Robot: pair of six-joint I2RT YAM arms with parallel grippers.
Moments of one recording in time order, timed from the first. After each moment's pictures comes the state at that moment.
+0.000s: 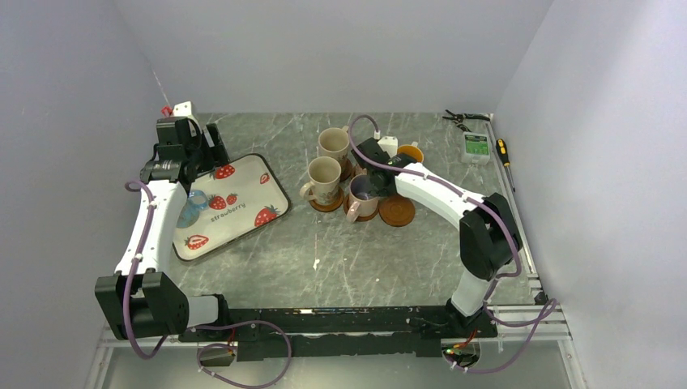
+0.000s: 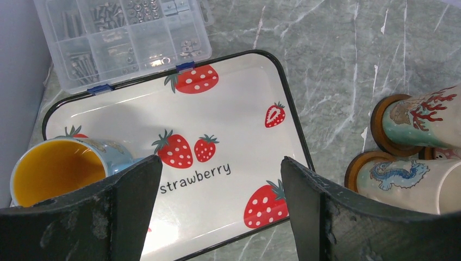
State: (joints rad) left arm 0.09 1.28 1.20 -0.52 -0.03 -0.22; right arm 0.64 1.73 1.35 -0.70 0.44 0.65
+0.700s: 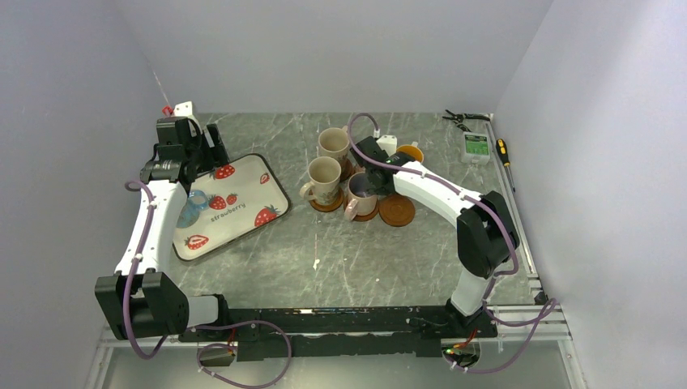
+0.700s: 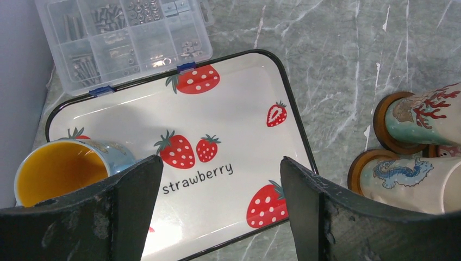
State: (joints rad) left arm 0.09 1.28 1.20 -0.52 -0.03 -0.21; right arm 0.64 1.76 1.37 -0.69 0.44 0.67
